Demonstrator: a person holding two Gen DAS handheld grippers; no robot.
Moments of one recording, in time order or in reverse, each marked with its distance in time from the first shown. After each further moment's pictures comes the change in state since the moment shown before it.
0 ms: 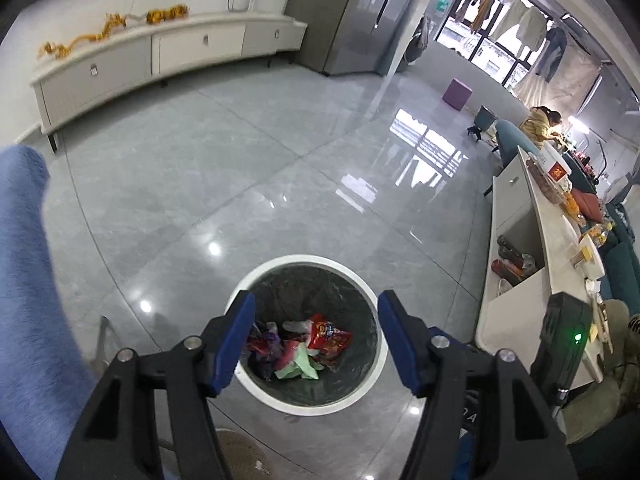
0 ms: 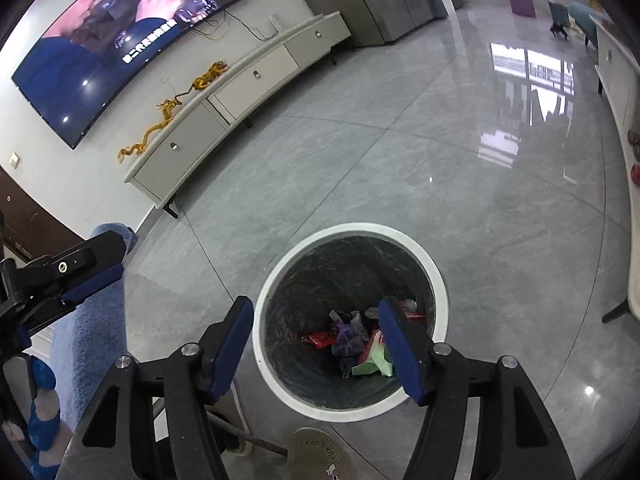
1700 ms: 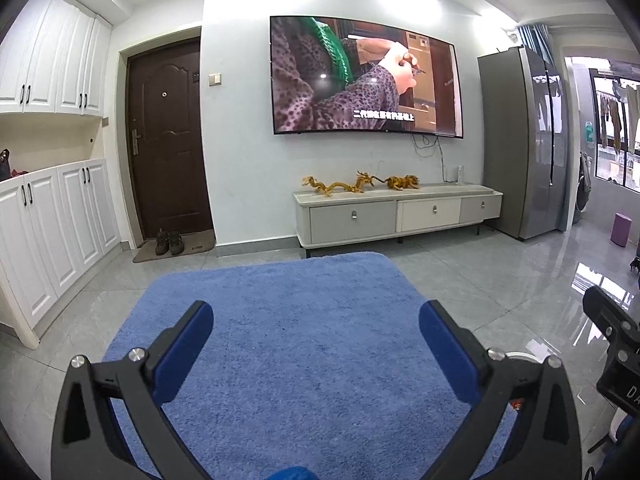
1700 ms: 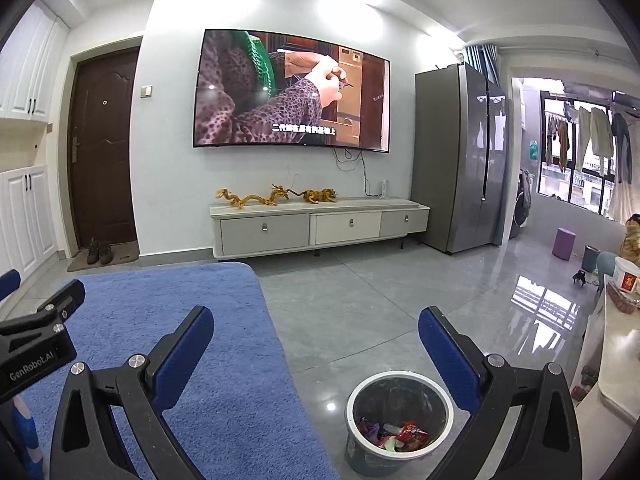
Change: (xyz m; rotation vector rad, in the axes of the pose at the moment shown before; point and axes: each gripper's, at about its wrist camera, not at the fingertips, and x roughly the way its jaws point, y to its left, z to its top) left arm -0.354 0.108 -0.198 -0.182 -0.625 0.752; right arm -0.167 0.272 -0.130 -0.587 -0.525 -0.053
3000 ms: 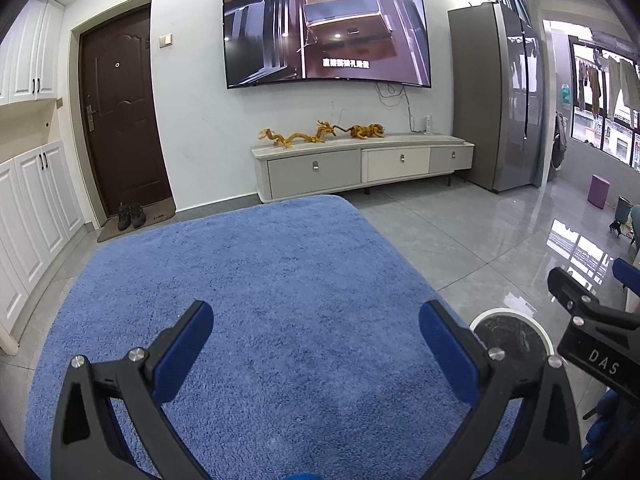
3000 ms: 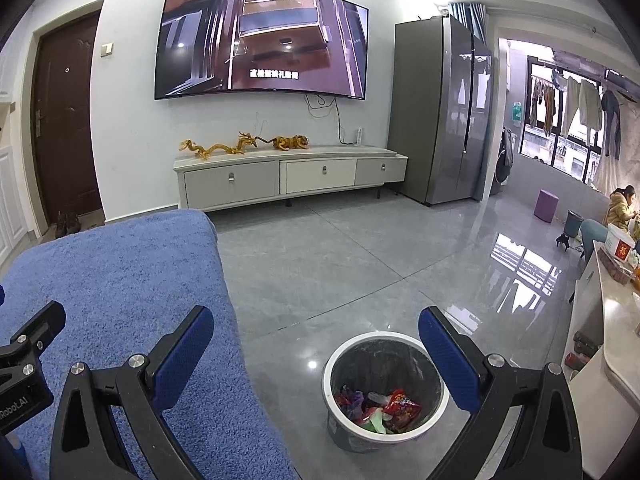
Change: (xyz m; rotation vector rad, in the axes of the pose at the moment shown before) left arm 0.077 -0.046 -0.041 0.063 0.161 -0.116; right arm 0.080 -0.017 -0.040 0.030 0.182 -0.092
